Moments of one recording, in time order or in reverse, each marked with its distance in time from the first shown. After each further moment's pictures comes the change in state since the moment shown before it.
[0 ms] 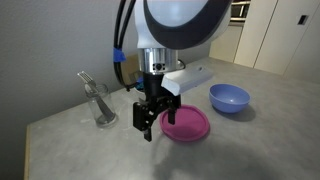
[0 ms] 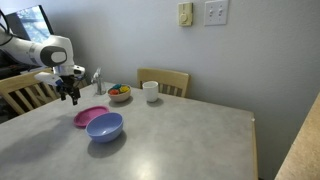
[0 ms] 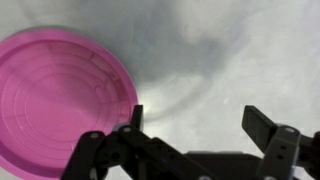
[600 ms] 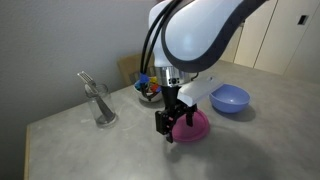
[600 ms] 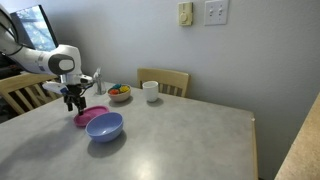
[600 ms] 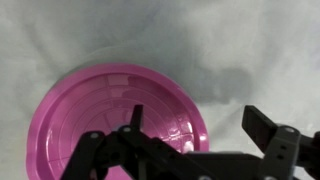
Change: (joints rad) arm 0.004 0.035 -0.076 -0.041 -0.037 -0.033 0.048
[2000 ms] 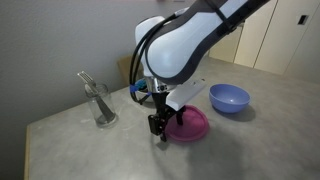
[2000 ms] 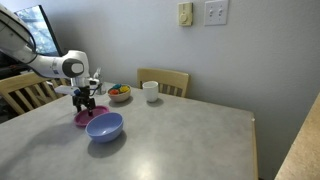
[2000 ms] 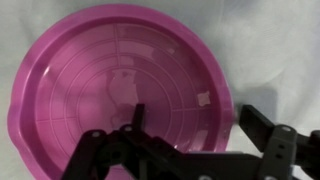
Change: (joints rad) arm 0.008 0.172 -0.011 0.231 -0.088 -0.084 -0.033
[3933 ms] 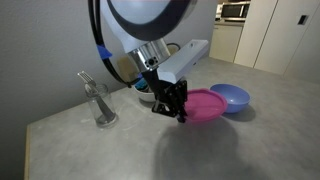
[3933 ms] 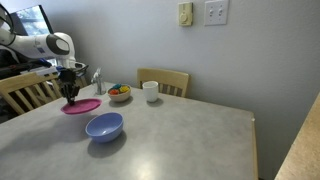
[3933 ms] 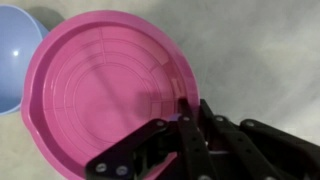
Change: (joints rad) arm 0.108 -0.099 -0.021 0.112 -0.102 -0.420 0.078
